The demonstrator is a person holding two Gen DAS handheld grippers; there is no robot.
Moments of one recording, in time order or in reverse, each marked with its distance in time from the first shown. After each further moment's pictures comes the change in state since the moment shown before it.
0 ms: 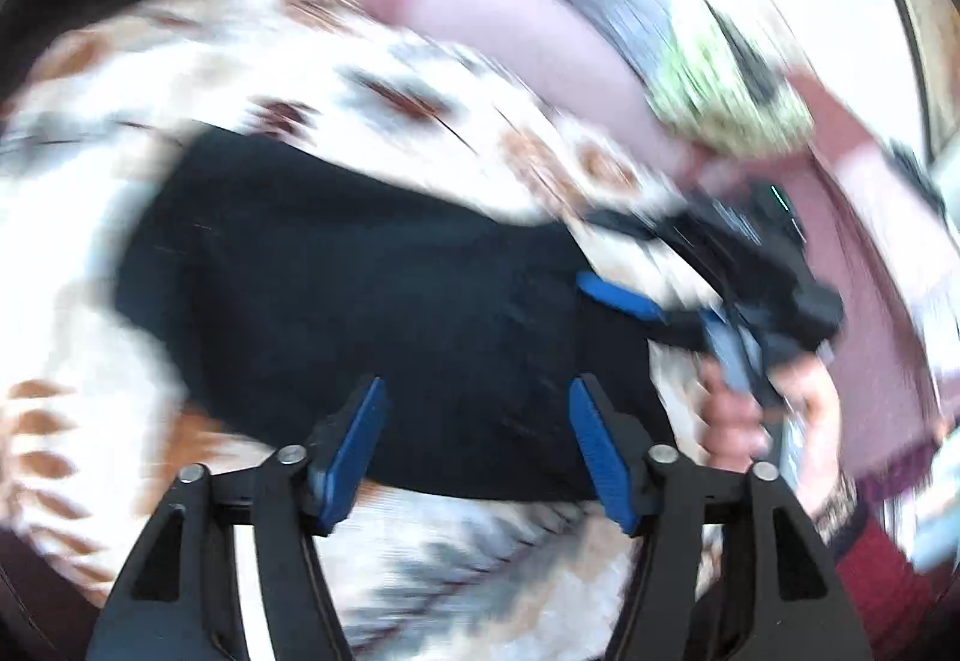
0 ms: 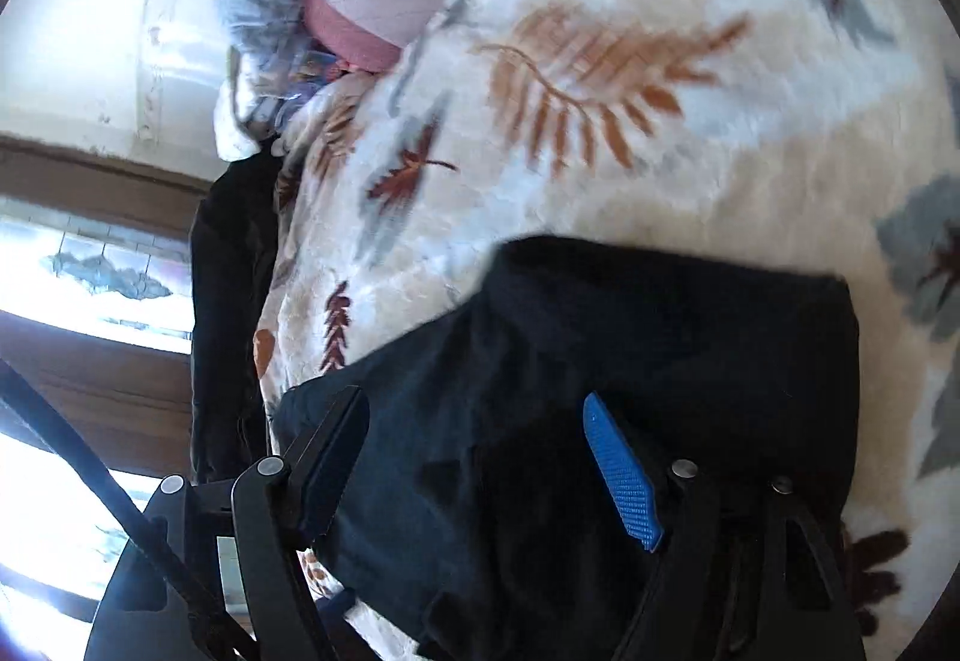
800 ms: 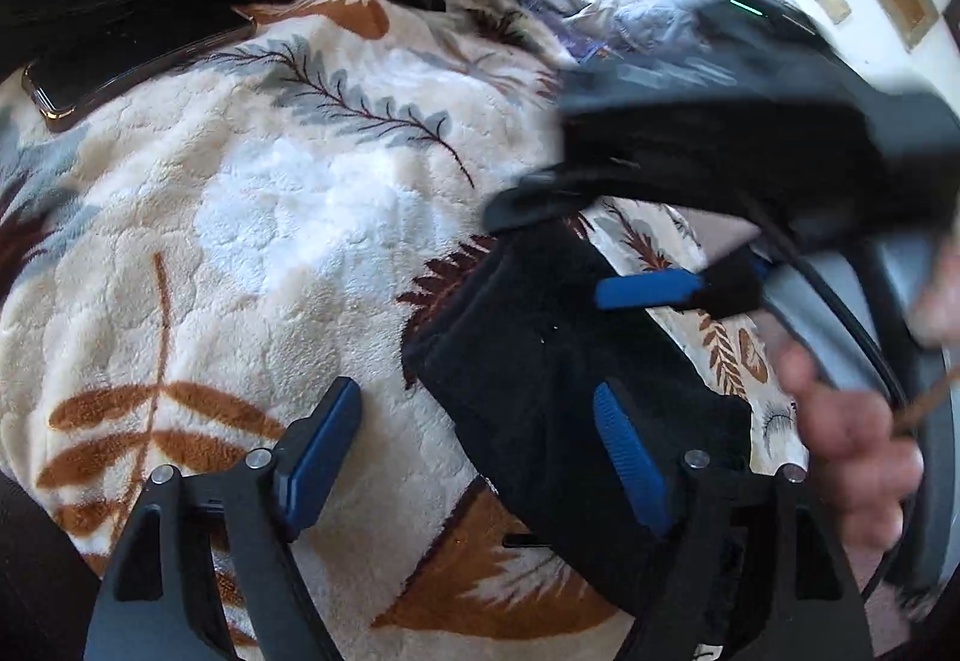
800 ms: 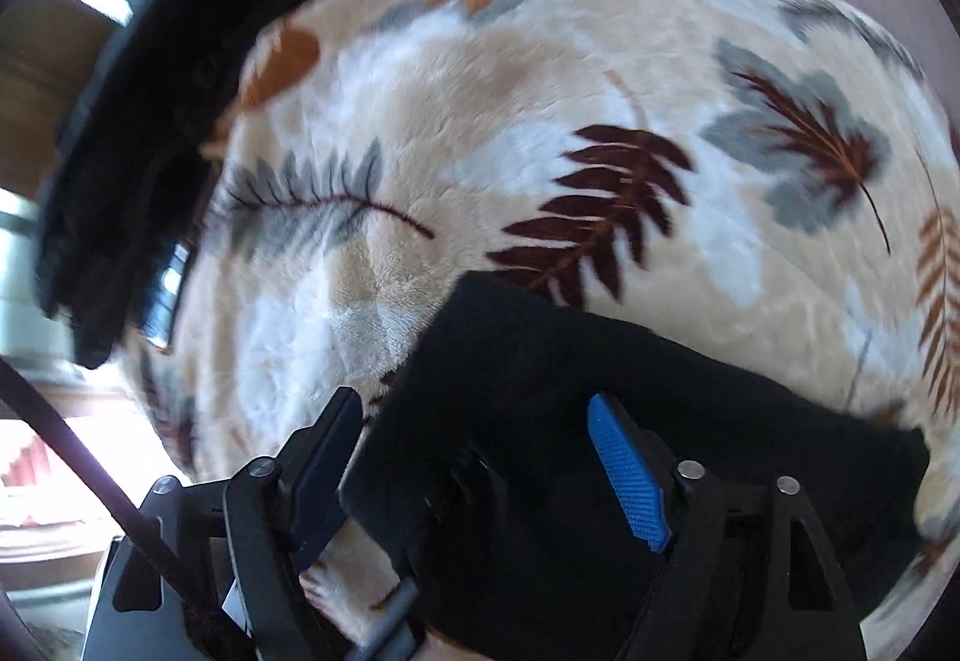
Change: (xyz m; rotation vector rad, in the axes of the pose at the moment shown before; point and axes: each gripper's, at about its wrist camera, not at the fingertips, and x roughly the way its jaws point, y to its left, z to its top) left arm -0.006 0.114 -0.018 -0.332 -0.248 0.157; right arm 0.206 0.236 -0.065 -0.621 0.480 -0.452
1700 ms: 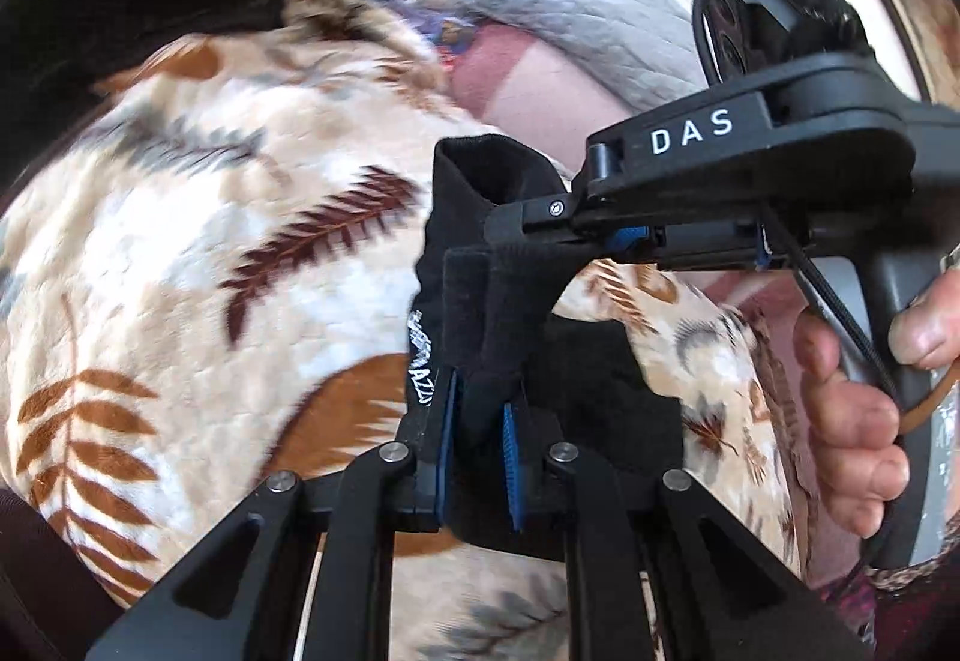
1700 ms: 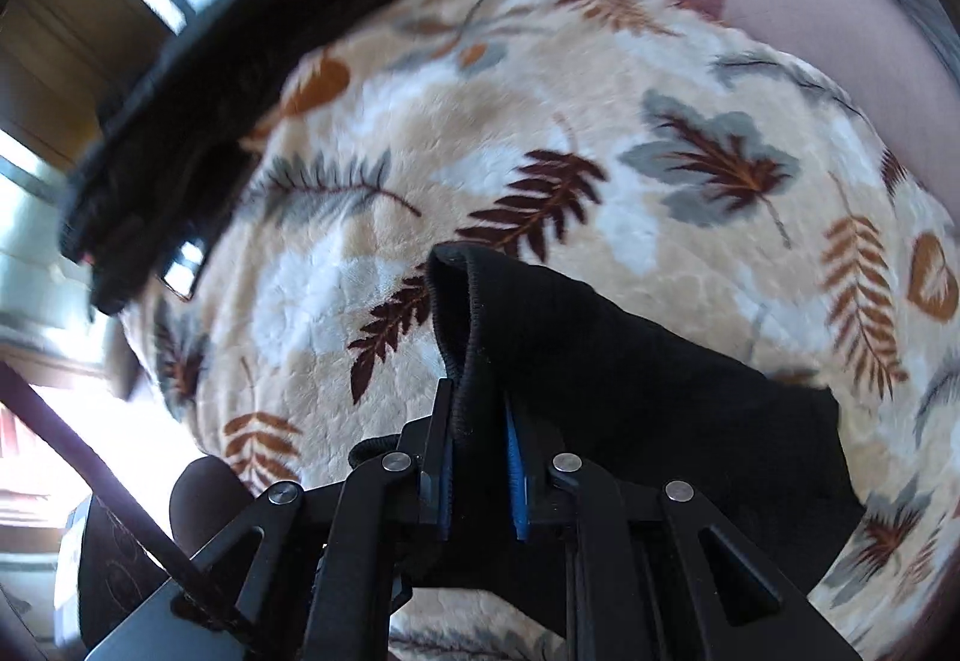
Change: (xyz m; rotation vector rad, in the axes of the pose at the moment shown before) left arm -0.037 -0.101 -0.023 0.235 0.074 -0.167; right arm -0.082 -0.025 -0.063 -0.037 -0.166 -0.009
